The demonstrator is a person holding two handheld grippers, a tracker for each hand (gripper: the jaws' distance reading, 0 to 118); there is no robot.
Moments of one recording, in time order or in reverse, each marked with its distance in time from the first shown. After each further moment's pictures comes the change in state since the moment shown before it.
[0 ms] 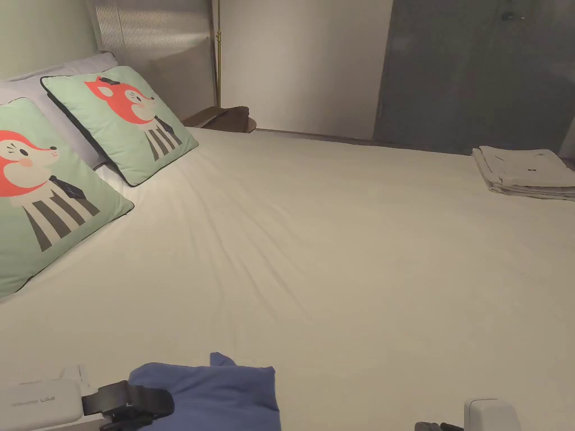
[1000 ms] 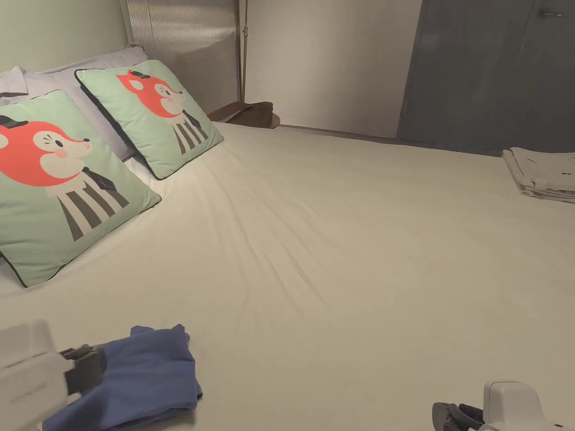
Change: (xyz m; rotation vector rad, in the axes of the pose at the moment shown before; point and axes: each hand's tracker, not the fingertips) left arm 0.062 -0.042 0.038 0.485 0.498 -0.546; right arm -0.006 0.021 -0.005 0.033 -0.006 0.030
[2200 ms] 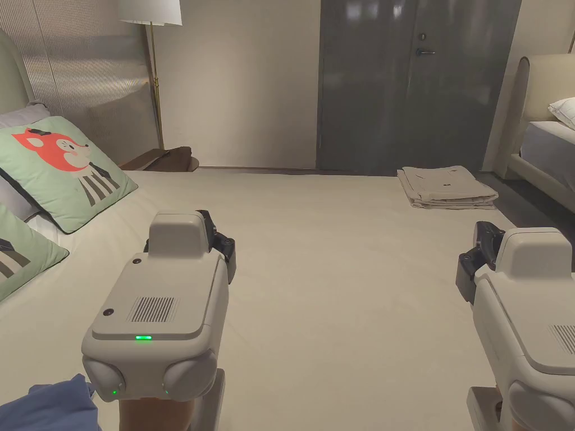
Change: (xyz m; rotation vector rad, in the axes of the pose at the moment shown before) left arm 0.313 -0.002 0.057 0.660 -0.151 -0.384; right arm 0.045 0.084 0.140 0.774 -0.538 0.106
